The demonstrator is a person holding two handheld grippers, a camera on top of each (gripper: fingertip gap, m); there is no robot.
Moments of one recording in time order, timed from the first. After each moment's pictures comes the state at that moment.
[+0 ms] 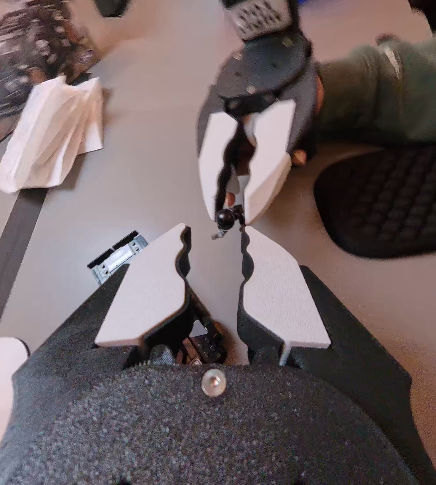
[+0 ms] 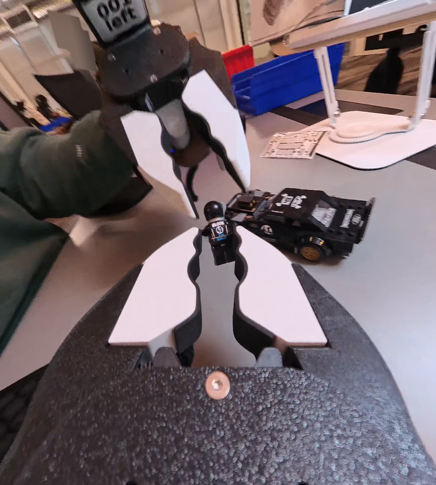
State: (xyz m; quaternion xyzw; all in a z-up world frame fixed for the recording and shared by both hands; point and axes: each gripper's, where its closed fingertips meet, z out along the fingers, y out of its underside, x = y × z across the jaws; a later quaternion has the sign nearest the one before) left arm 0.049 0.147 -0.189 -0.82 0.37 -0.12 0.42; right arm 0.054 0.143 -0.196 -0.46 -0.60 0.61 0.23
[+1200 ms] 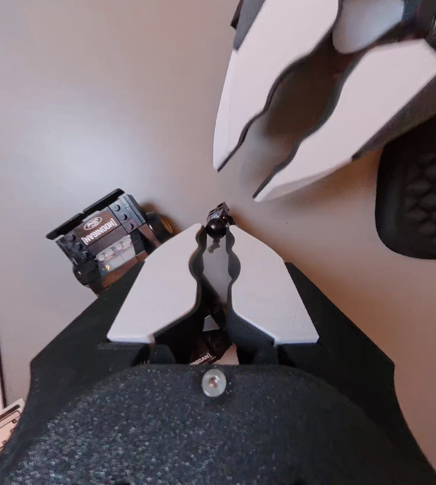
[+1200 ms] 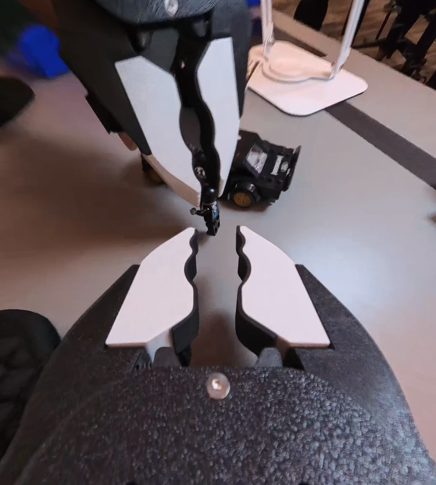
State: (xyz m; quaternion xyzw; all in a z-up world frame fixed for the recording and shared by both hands) left arm 0.034 0.171 -0.251 -0.93 0.32 -0.09 0.18; right arm 0.054 0.185 -0.245 -0.52 -0.68 0.40 0.32
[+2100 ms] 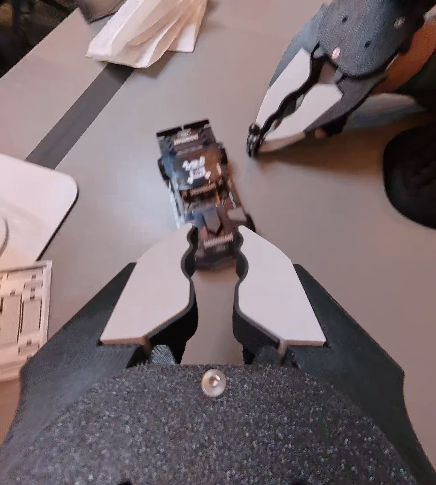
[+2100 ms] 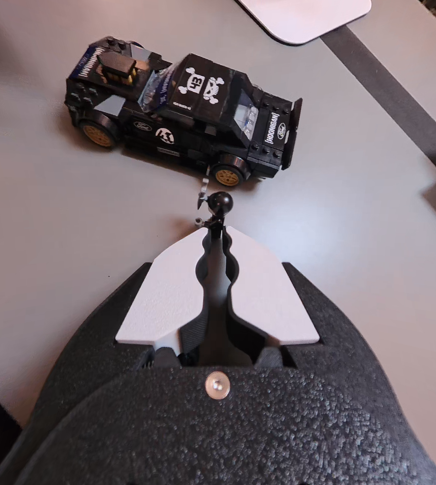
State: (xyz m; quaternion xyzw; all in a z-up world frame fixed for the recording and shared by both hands) left arm -0.052 0.092 -0.209 -0.88 0.19 -0.07 0.43; right arm 0.036 0.198 -0.279 -0.58 -0.70 0.26 0.32
